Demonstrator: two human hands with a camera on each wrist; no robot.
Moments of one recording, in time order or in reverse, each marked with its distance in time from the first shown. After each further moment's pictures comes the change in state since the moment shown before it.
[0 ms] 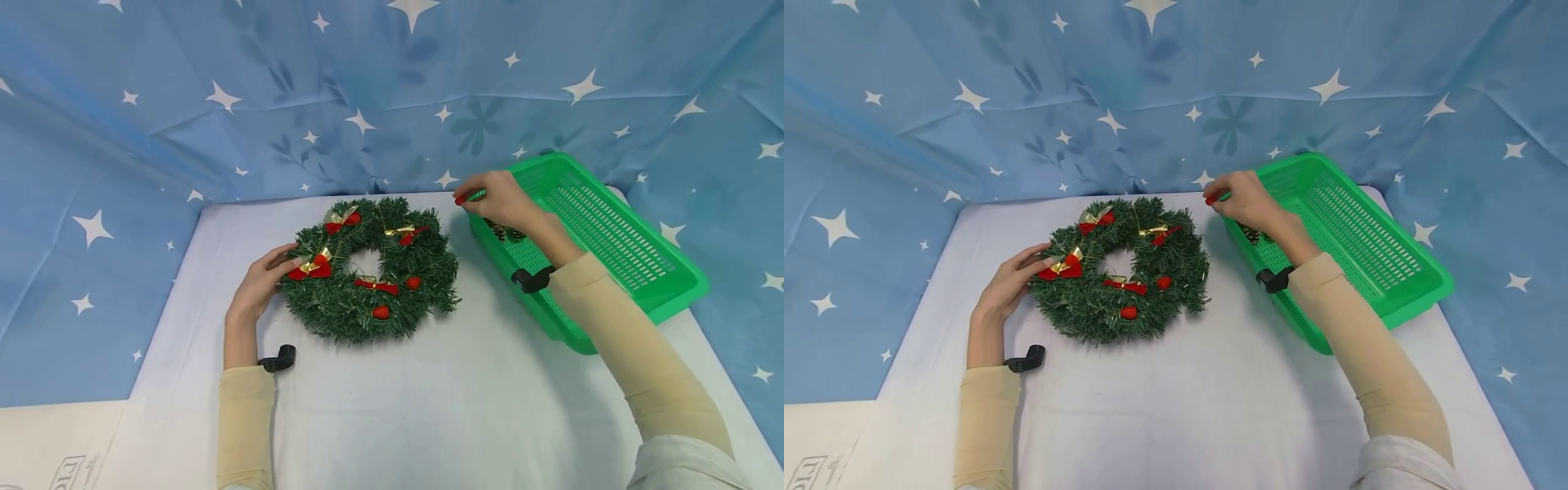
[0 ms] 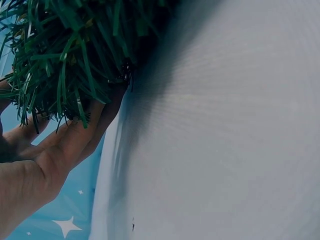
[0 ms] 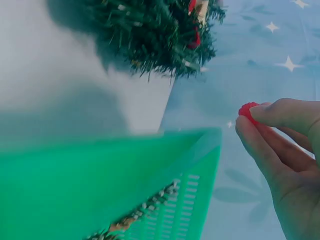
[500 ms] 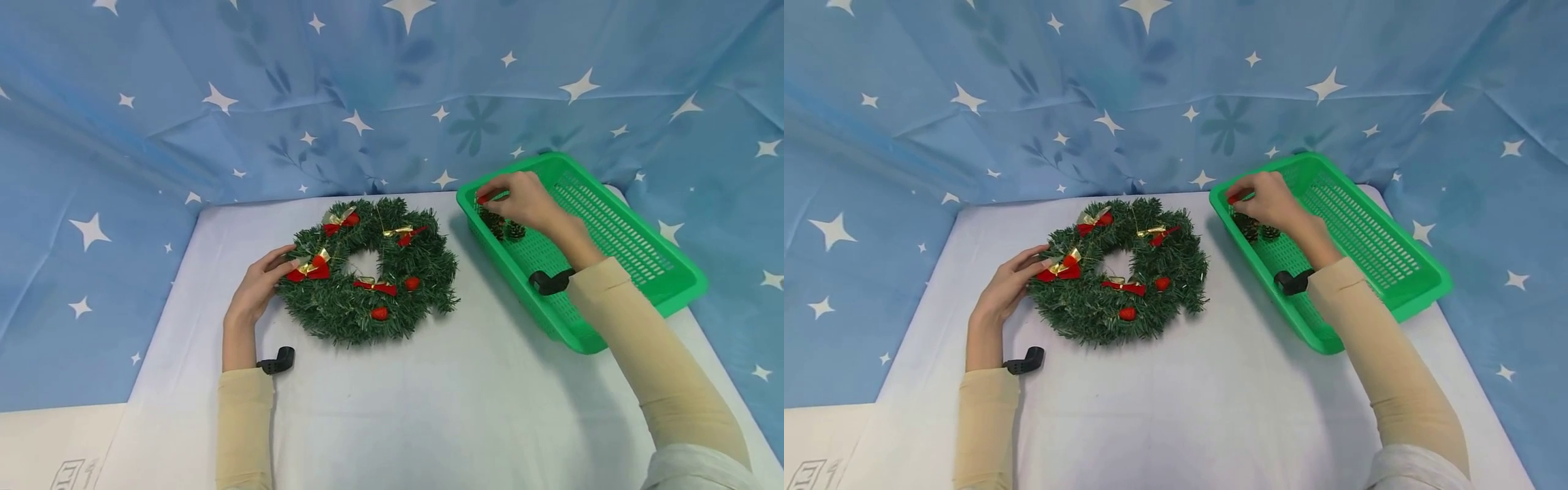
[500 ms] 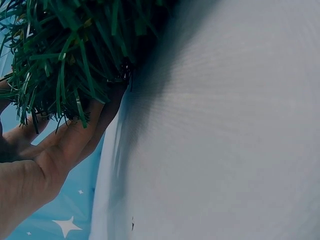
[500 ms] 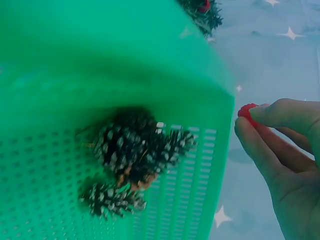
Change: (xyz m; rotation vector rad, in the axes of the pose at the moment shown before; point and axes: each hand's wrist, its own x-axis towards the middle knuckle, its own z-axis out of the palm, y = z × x) left_hand 0.000 -0.001 -0.001 0.005 -0.010 0.005; right_hand -0.020 0.028 -0.016 -0.040 0.036 0.101
